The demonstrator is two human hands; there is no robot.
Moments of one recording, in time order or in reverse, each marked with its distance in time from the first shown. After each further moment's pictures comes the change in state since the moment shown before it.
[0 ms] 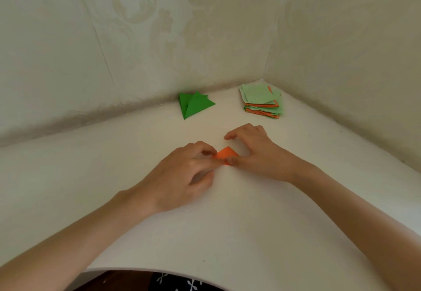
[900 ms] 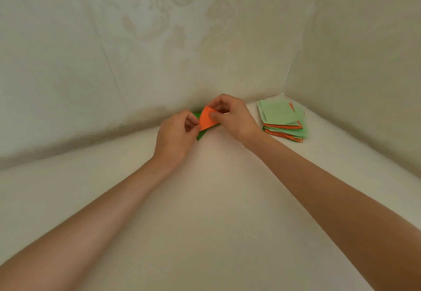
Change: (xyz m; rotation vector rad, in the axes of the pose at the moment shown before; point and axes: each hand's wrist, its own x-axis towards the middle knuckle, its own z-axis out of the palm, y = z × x) left_hand 0.085 -0.075 -0.022 -0.218 0.521 -0.580; right_hand 0.152 -0.013 0.000 0.561 0.342 -0.102
